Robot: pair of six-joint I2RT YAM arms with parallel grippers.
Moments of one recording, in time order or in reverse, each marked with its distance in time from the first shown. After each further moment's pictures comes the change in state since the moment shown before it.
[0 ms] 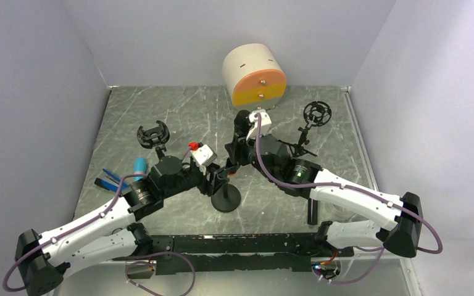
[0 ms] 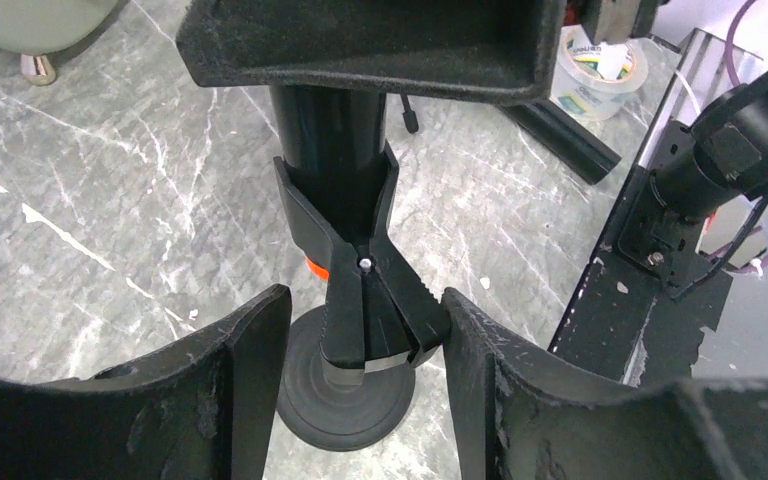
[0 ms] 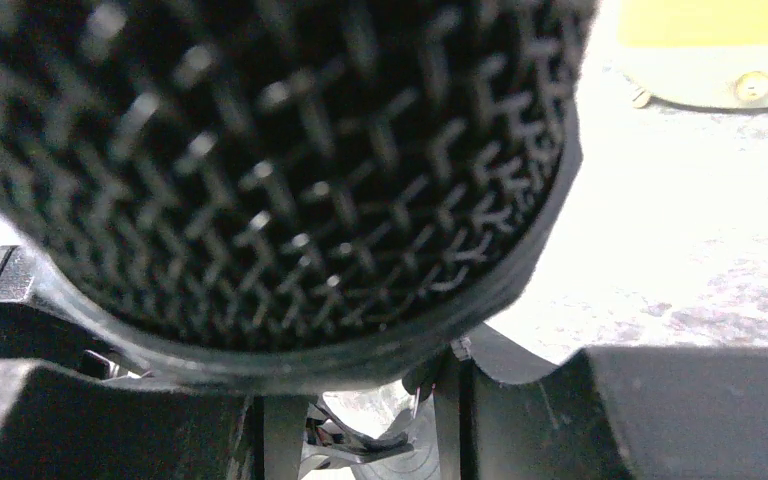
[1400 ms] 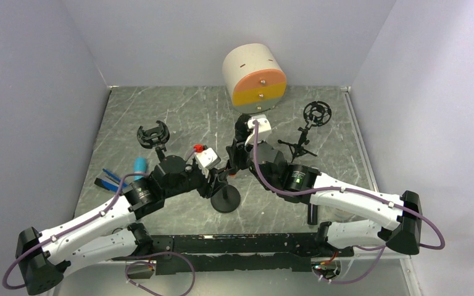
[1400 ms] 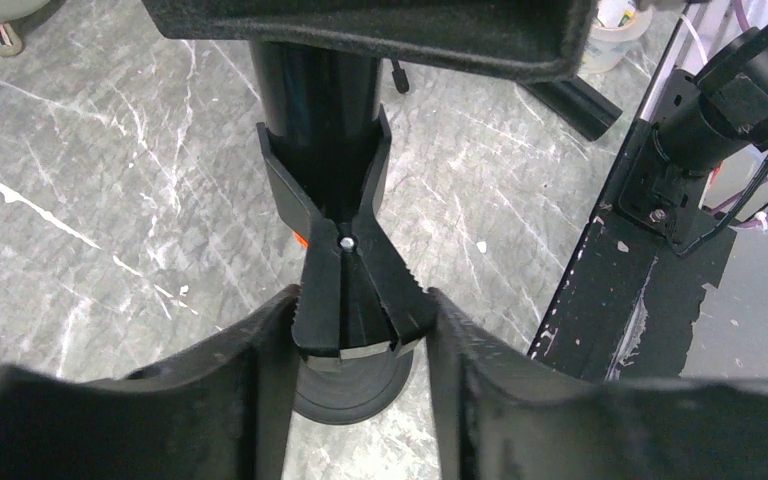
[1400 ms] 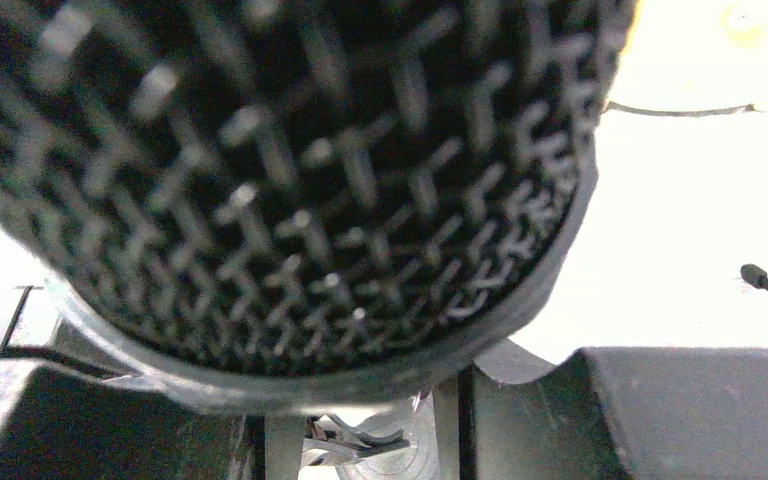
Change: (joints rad) left arm -0.017 0.016 0.032 -0.103 0.026 0.038; right arm 0.106 -0.011 0.000 -0.017 0.206 -0.013
